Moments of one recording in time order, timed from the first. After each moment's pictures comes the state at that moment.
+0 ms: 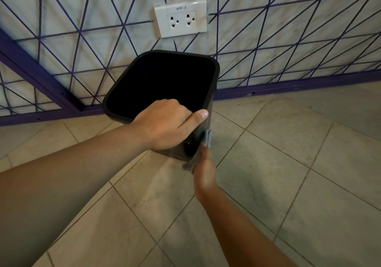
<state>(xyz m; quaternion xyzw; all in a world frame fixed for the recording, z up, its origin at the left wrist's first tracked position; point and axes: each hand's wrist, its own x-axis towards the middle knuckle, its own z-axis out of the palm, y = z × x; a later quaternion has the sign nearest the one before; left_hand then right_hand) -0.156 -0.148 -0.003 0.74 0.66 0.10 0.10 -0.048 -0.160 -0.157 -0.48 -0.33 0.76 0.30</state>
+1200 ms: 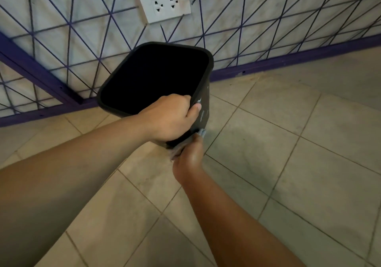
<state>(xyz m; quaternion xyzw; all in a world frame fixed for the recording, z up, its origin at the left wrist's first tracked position) -0.119 -0.170 0.002 0.68 0.71 0.02 0.17 -0.070 -0.199 -0.126 -0.51 -0.06 0.78 0.36</state>
